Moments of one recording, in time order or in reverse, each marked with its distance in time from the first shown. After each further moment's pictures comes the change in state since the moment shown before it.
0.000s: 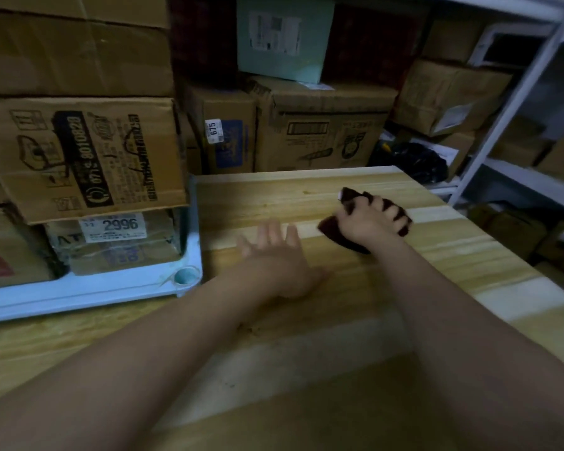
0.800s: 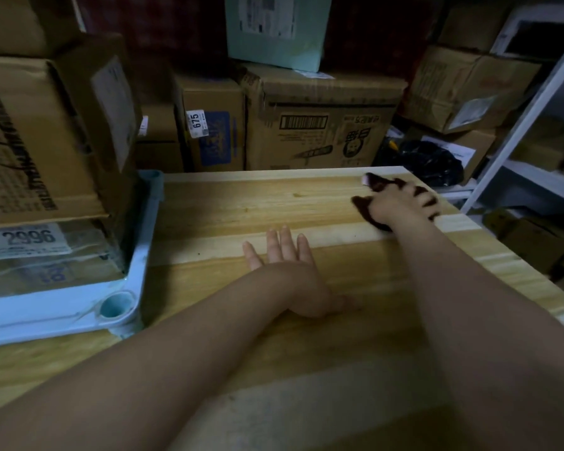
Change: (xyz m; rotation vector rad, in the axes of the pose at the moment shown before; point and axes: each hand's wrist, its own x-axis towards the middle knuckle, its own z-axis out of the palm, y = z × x) left_hand 0.052 0.050 0.010 0.023 -0.151 -0.016; right_hand 0.102 0.030 -0.017 -0.031 -0.008 0.186
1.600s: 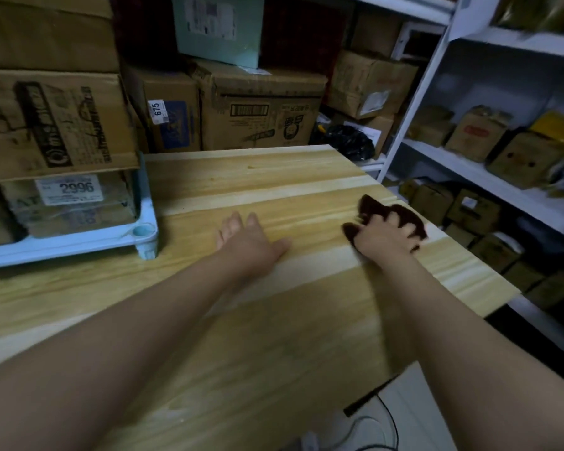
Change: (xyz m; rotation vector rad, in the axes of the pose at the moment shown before) left_hand -0.099 -0.027 0.045 -0.389 0.312 0.155; right_hand -0.180 0.147 0.007 -0.009 -0.011 0.112
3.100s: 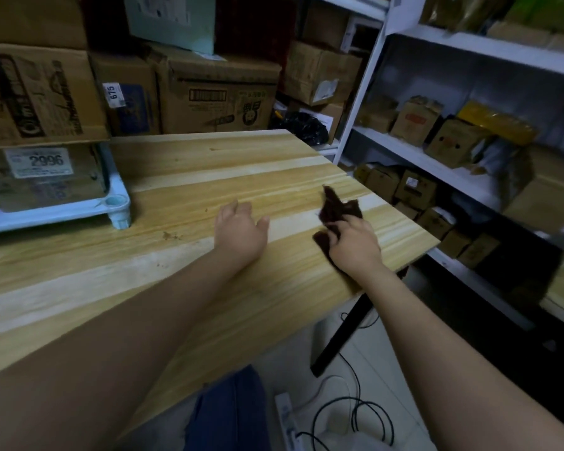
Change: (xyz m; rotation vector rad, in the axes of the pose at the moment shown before) left_hand -0.038 0.017 0.037 -0.248 0.140 0.181; right_hand -0.088 0.072 0.022 0.028 0.240 -0.348
